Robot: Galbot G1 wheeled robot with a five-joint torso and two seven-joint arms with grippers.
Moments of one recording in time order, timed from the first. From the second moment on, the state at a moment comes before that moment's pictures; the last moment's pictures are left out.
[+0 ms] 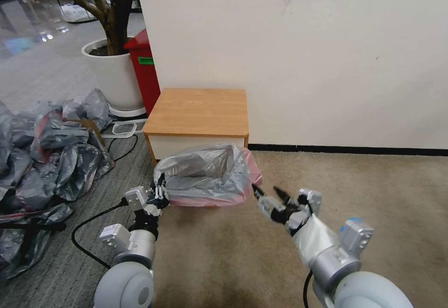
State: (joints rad) left arm 1.59 -1.33 -0.45 -2.24 -0.60 0.11 -0.28; right arm -1.55 1.32 0.29 2.50 0.71 -0.39 0.26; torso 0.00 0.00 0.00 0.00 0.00
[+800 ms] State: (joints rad) left arm 1.61 -1.35 -0.43 -2.28 -0.60 0.12 -0.28; right arm -1.48 1.51 0.23 2.26 0.59 -0.16 0.13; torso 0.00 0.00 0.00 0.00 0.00
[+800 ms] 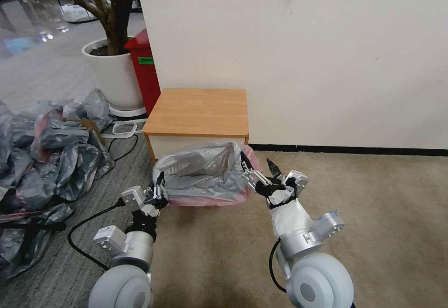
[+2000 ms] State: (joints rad) left arm 1.61 -1.37 -0.40 -2.31 -0.60 0.12 -0.29; right arm -1.49 1.51 0.24 2.26 0.62 -0.13 0.13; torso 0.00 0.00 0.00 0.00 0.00
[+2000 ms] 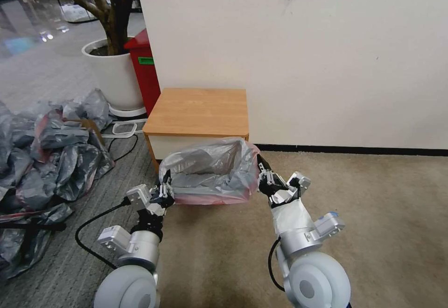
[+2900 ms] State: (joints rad) left arm 1.63 -1.36 -0.43 -2.32 -0.70 0.12 -0.23; right arm -1.42 1.41 0.33 2.27 0.85 -0.33 0.22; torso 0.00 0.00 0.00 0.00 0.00
